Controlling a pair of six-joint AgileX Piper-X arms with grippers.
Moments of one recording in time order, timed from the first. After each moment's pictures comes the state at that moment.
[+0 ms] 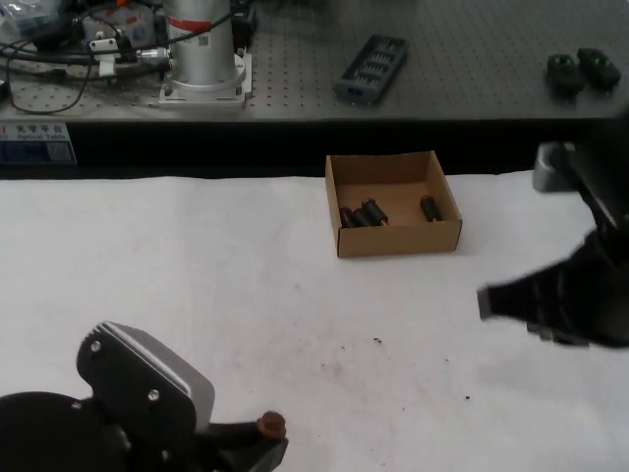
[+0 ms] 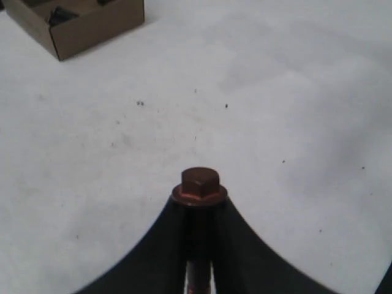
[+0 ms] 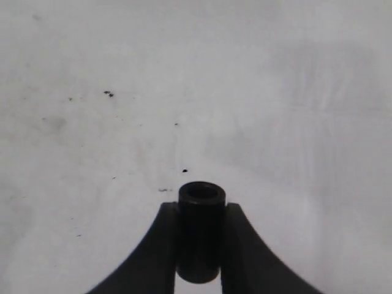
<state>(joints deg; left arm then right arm) -57.2 45.4 -20.3 8.1 -9.2 -10.9 38.9 65.7 -49.3 48.5 12.8 26.4</state>
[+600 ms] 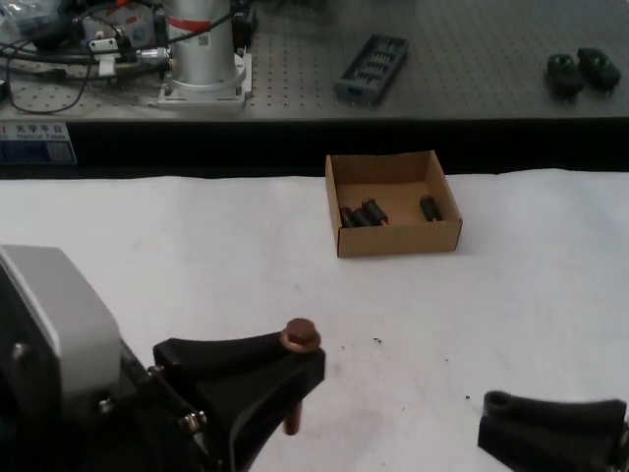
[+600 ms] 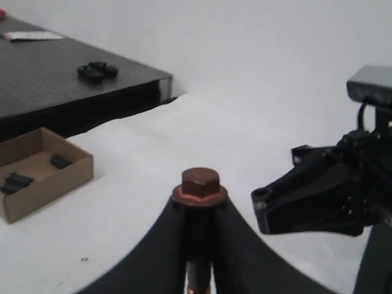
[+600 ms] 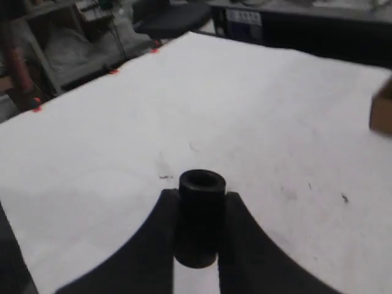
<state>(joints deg) -57.2 38.4 -20.3 -6.8 -4.1 -8.2 49.6 25.6 -4.6 -4.8 -8.5 9.9</state>
